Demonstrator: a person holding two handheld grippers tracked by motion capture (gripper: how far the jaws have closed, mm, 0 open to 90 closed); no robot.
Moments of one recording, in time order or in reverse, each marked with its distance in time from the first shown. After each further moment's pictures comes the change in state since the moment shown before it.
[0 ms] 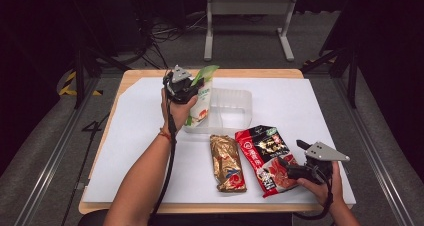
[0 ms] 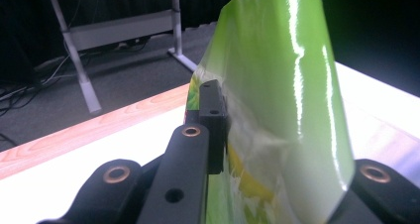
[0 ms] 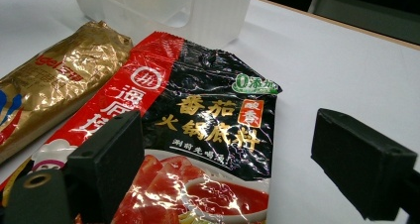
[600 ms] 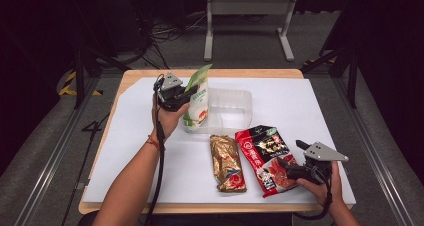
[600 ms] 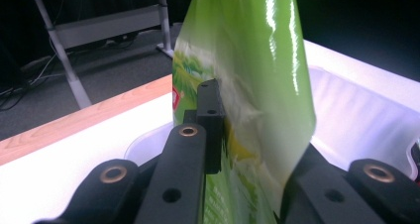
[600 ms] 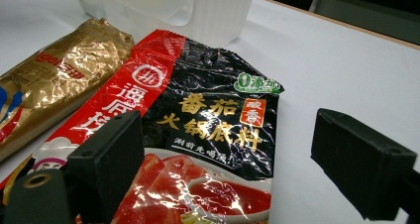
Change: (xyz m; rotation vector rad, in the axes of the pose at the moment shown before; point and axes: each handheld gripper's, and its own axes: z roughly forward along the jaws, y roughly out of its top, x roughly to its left) left arm 0.007 -0.015 -0.026 0.027 -0.054 0.041; right arm 0.001 0.000 0.001 0.005 0.000 -0.009
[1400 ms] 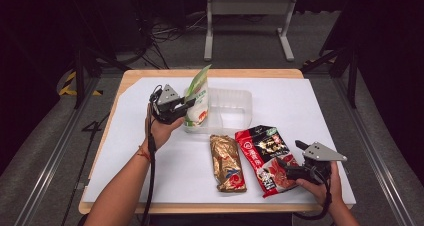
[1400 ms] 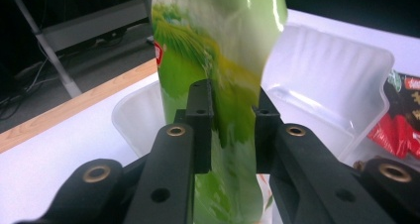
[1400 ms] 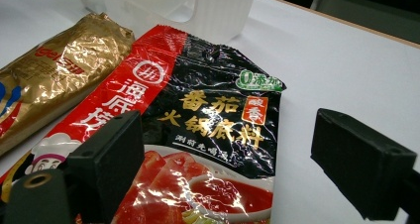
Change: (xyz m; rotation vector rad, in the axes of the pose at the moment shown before) left arm -0.011 -0.023 -0.022 0.055 -0.038 0.115; right arm 0.001 0.000 0.001 0.012 -0.002 -0.013
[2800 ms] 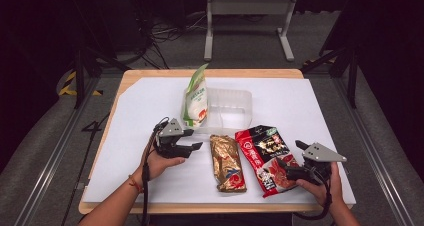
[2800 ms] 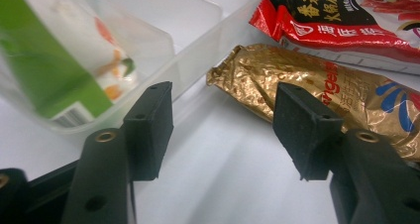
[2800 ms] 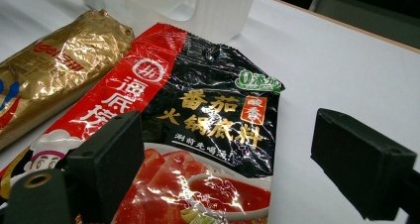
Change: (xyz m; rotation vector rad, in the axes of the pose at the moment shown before) left arm -0.053 -0.055 -0.017 0.176 -0.244 -0.006; right arm 0.001 0.001 -0.001 0.003 -0.006 -0.020
